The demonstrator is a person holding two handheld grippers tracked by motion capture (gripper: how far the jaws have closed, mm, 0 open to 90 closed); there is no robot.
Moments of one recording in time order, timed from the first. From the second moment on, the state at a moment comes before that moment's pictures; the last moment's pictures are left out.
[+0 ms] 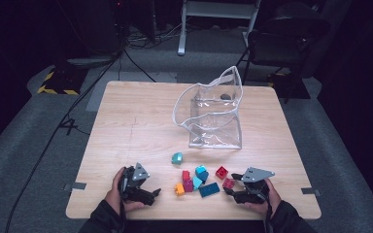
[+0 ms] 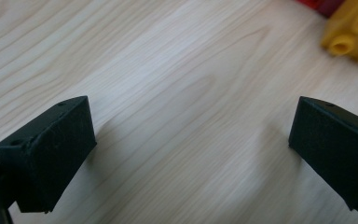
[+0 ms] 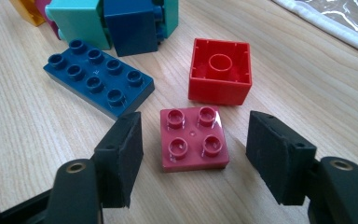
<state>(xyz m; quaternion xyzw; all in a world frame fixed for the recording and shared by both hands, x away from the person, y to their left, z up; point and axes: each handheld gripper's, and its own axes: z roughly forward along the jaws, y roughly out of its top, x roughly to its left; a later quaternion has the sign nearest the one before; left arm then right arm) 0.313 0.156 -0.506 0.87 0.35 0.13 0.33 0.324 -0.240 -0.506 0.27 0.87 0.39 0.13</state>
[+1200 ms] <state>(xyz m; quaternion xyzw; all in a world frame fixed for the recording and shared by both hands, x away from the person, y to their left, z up) 0.365 0.021 -0.505 0.89 0.30 0.11 0.33 0.330 -0.278 -0.505 0.31 0.85 0.39 0.16</state>
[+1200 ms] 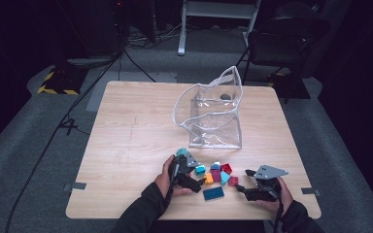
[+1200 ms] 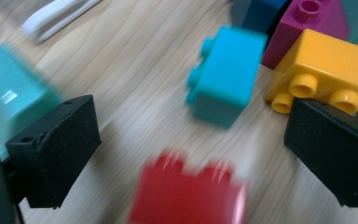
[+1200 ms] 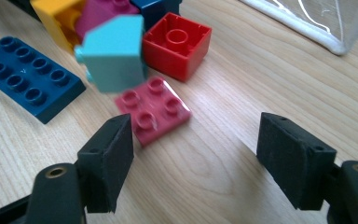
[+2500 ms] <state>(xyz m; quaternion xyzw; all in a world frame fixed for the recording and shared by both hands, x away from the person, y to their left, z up) 0.398 0.079 -0.491 0.85 0.36 0.11 0.37 0.342 -0.320 -0.502 0.36 0.82 0.41 0.16</state>
